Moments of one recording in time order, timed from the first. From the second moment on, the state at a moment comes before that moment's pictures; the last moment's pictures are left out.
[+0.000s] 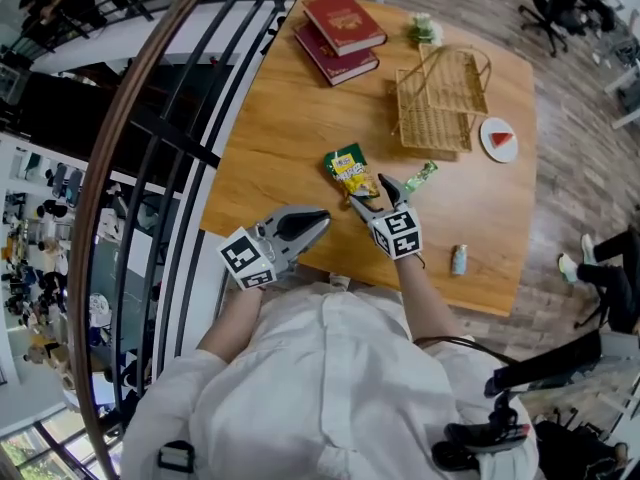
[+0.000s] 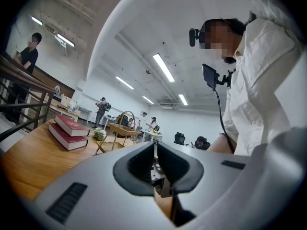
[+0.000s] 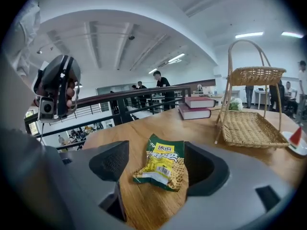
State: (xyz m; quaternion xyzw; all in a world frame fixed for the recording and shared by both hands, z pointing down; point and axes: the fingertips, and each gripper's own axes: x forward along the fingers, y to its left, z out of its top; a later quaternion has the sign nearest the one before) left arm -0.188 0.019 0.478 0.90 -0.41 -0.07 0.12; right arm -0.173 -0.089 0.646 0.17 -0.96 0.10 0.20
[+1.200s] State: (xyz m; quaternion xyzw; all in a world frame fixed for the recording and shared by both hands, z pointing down) left arm -0.153 0.013 0.495 0.92 -0.38 -0.01 0.11; right arm -0.199 -0.089 0.728 0.13 -0.92 0.13 0.36
